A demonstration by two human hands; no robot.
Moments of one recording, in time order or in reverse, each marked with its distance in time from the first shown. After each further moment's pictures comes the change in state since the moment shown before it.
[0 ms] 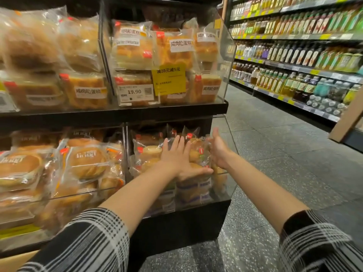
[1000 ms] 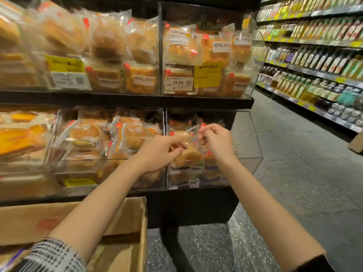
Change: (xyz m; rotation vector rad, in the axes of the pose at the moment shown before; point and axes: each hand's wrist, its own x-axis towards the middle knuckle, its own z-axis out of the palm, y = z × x) left_hand -0.141 -0.091 -0.008 -0.606 0.357 0.150; right_hand -0.097 0.007 0.096 -0.320 0.241 -0.512
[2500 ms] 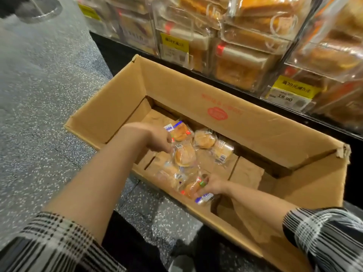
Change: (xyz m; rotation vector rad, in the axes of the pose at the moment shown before) left_hand -0.389 -0.259 -0.076 0.022 -0.720 -1.168; right_hand -0.293 0.183 0.396 -0.705 -1.576 0.432
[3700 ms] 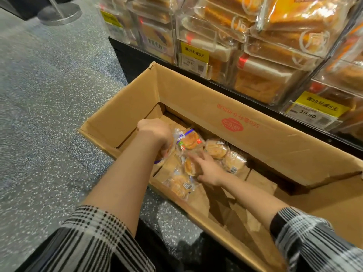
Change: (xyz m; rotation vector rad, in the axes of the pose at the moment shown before) left_hand 0.000 -0.015 -0.017 0.048 0.250 -0.289; right_hand 0.036 -0.059 -0.023 -0.522 0.288 -0.428
